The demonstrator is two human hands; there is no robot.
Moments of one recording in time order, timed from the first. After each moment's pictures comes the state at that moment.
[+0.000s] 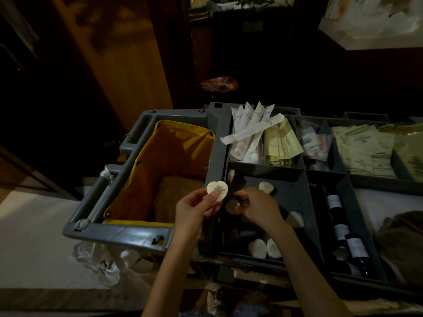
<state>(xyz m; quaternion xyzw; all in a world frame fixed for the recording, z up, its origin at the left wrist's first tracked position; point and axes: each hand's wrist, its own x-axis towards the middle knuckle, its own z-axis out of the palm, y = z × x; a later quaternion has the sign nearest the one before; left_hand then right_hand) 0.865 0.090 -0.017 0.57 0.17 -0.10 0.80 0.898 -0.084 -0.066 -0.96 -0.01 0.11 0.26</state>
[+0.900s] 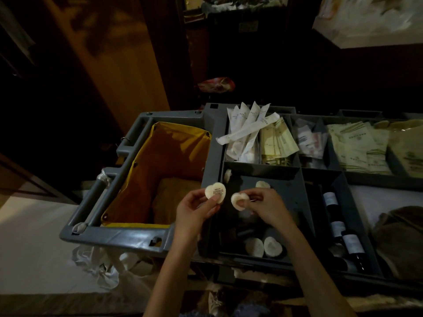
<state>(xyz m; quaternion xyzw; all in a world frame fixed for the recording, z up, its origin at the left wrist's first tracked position) 0.863 0.086 -0.023 0.60 0.15 -0.09 0.78 0.887 -0.102 -0.065 -0.82 0.09 0.09 0.55</state>
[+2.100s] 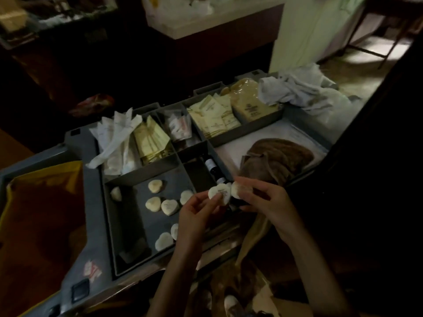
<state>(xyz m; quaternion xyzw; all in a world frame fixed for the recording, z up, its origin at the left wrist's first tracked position) 0.774 -0.088 -0.006 0.64 -0.04 -0.32 0.70 0.686 -0.225 -0.002 -0.60 0.24 -0.18 0.74</state>
